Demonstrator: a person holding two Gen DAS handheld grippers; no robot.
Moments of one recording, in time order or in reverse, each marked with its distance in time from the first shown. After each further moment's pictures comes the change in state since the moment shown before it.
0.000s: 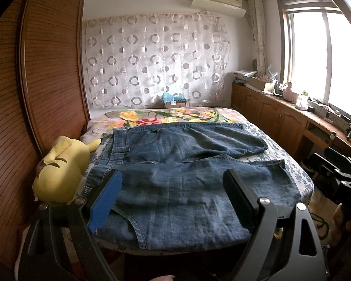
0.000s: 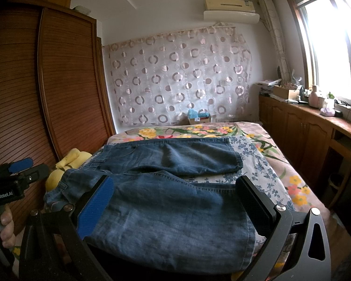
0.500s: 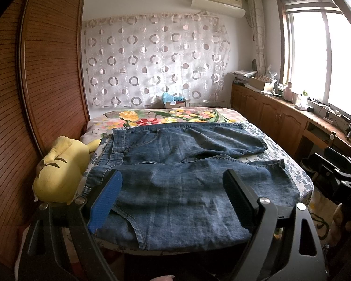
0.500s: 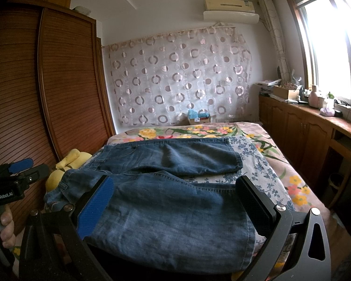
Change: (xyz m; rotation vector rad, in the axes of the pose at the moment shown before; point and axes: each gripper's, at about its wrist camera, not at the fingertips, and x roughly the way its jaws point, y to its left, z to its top) left arm 0.000 0.000 -0.001 0.000 -0.003 0.000; right arm 0.000 0.000 0.000 0.000 -0.001 0.002
